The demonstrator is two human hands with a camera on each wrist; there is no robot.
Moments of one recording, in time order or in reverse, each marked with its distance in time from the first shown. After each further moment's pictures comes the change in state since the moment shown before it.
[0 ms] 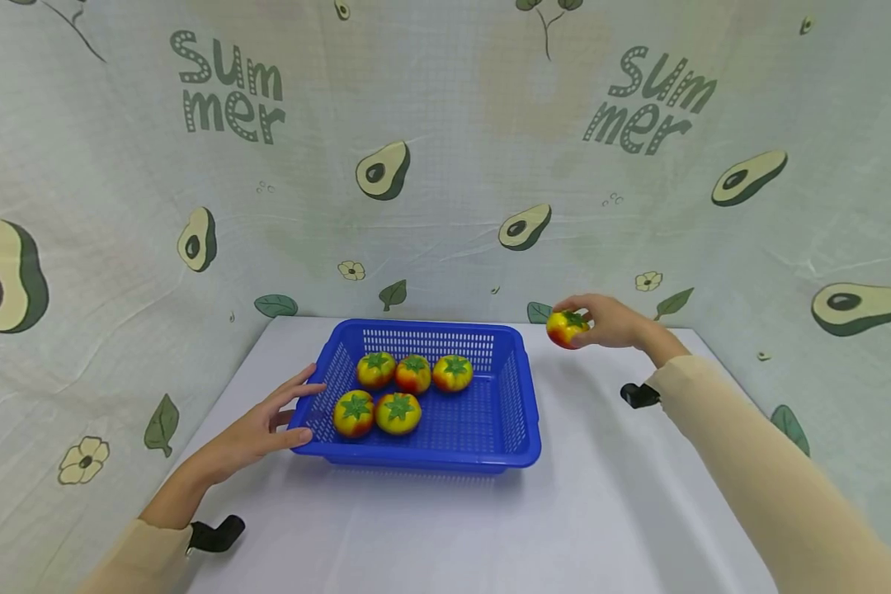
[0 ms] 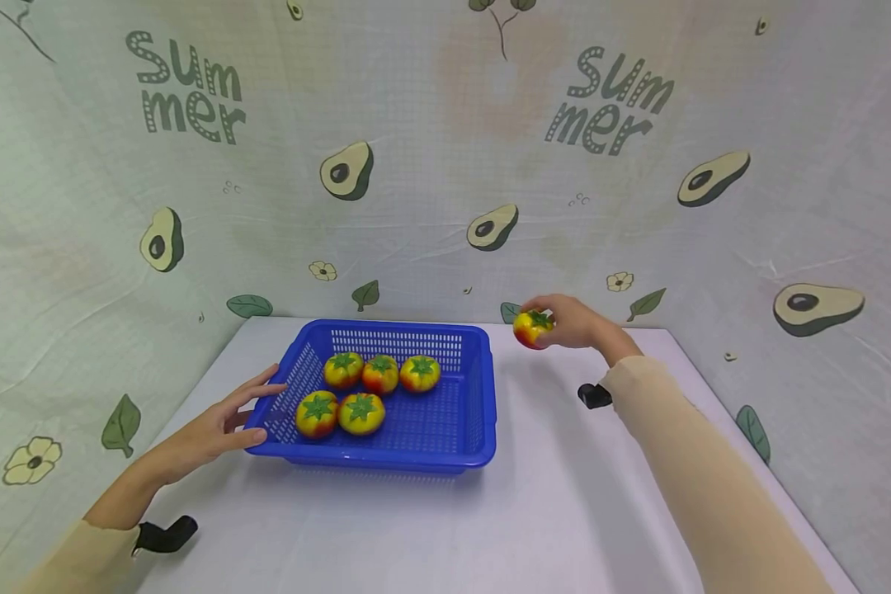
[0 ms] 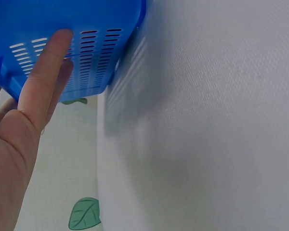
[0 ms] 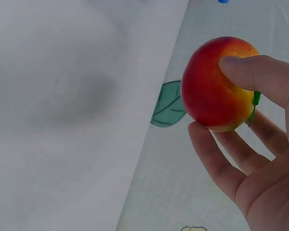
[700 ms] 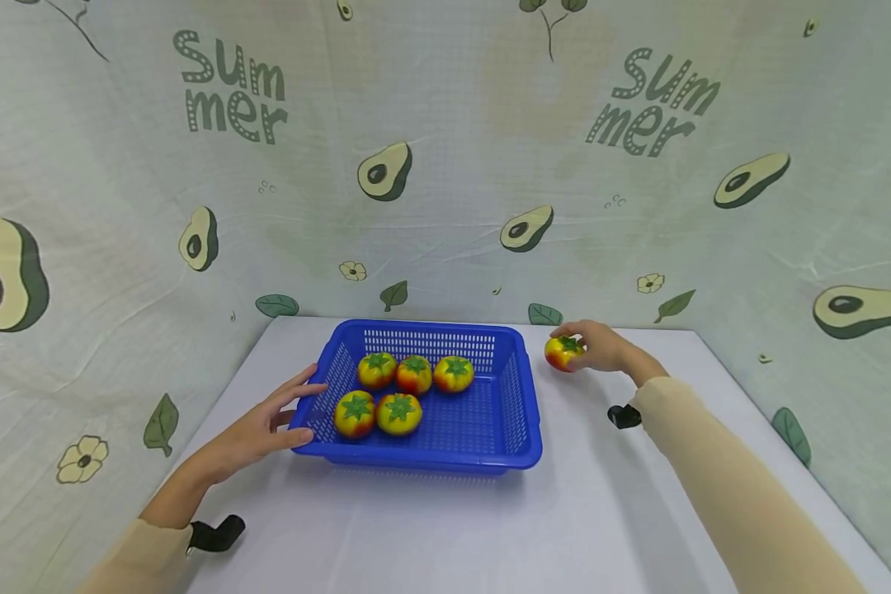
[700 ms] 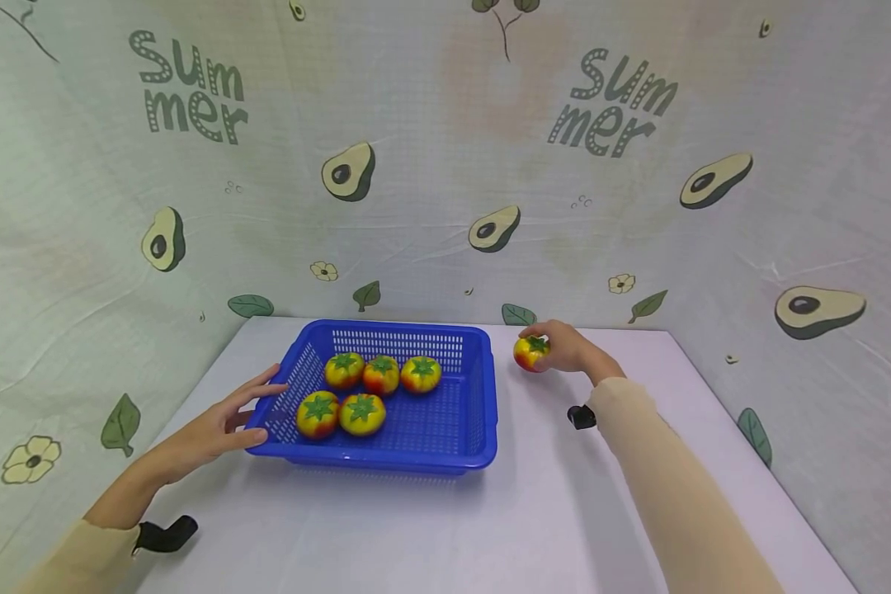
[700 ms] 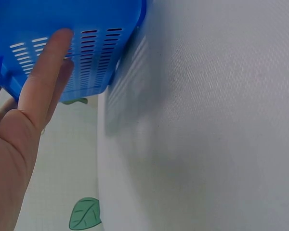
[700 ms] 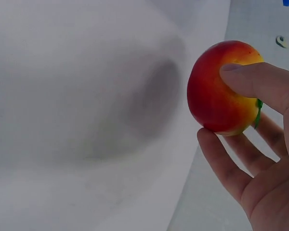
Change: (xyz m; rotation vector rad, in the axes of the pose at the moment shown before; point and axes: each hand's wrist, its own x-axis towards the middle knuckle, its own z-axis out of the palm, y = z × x) left_hand 0.001 -0.002 -0.002 -0.015 -0.005 0.004; right_hand 0.007 0.025 0.043 0.005 -0.022 0.016
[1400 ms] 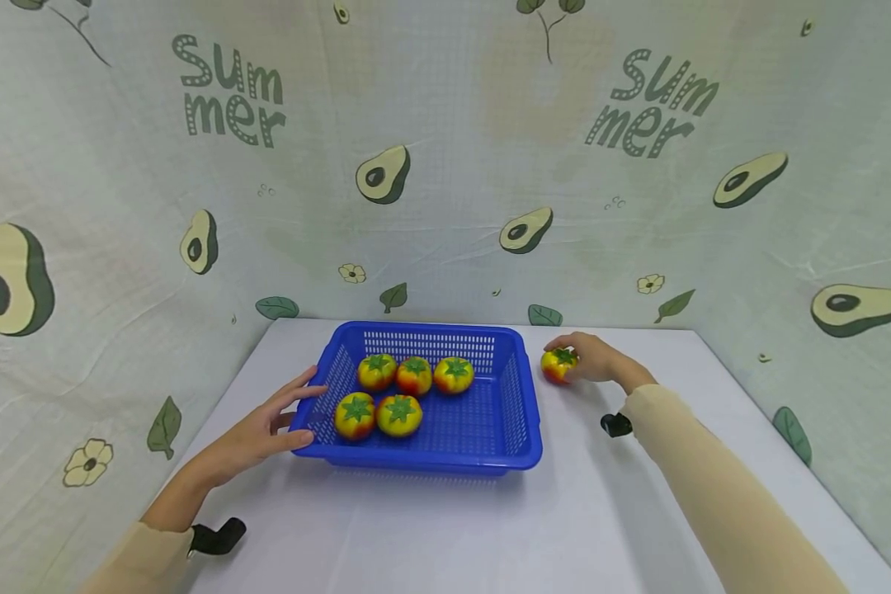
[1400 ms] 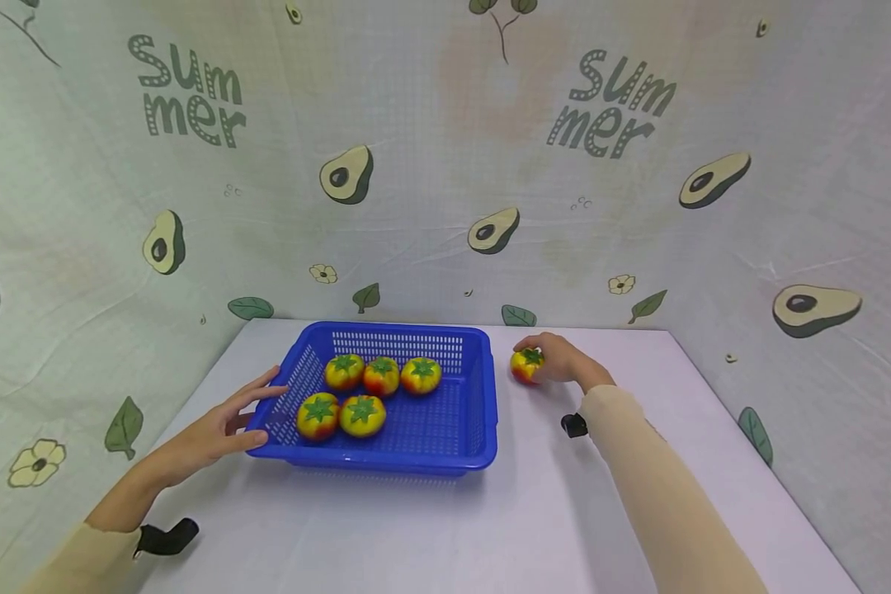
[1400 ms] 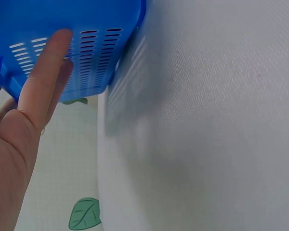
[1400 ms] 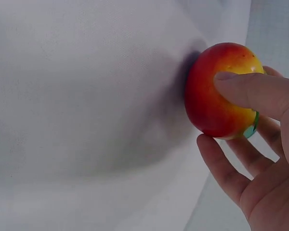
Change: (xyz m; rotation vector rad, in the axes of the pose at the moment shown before) left_hand 0.000 0.004 0.001 -0.014 0.009 -0.029; right_hand 0.006 0.007 0.020 0.000 -0.049 0.058
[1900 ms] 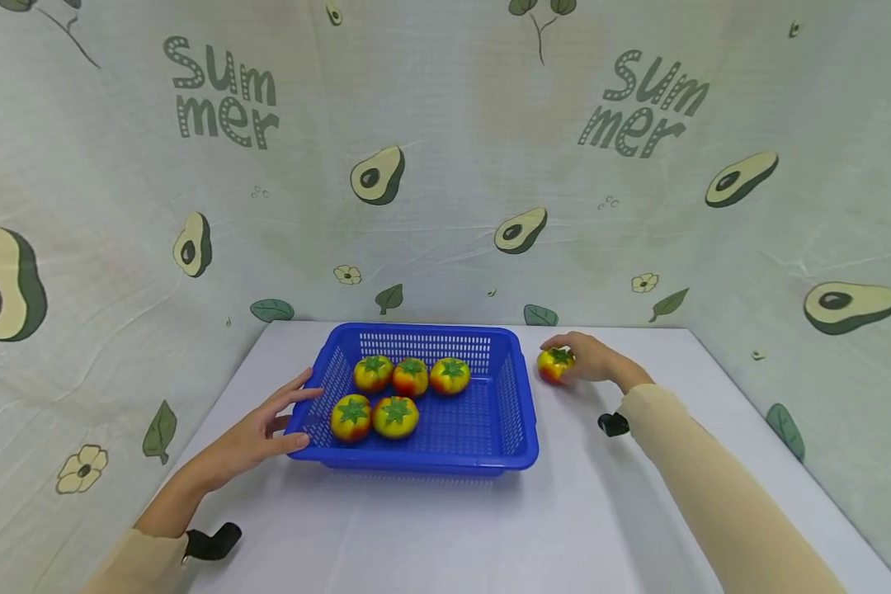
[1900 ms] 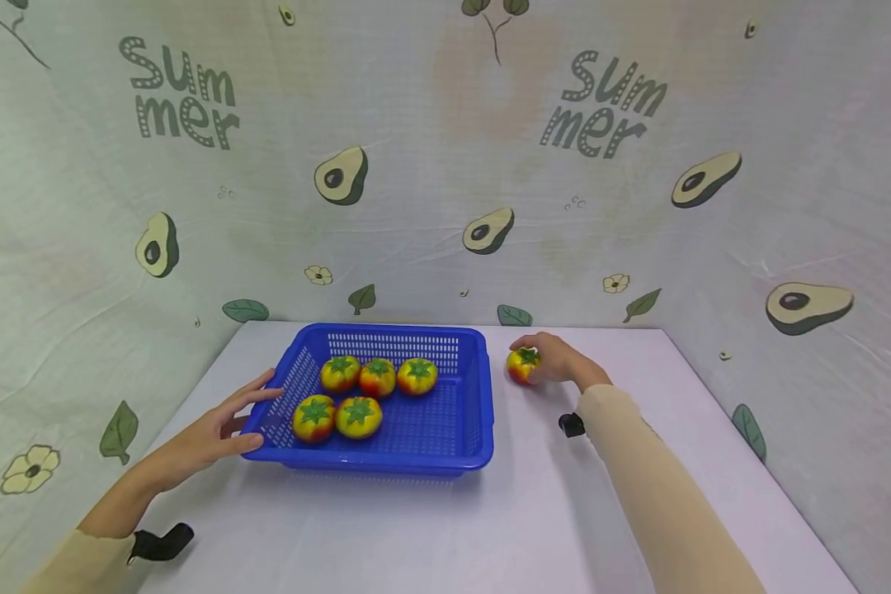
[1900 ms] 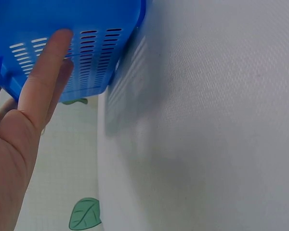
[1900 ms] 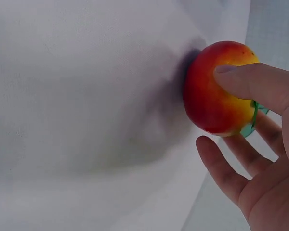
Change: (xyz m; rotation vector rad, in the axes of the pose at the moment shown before) left_hand 0.000 0.000 0.000 0.015 -0.003 -0.005; right_hand -0.003 -0.002 -0.001 -0.001 -0.005 0.022
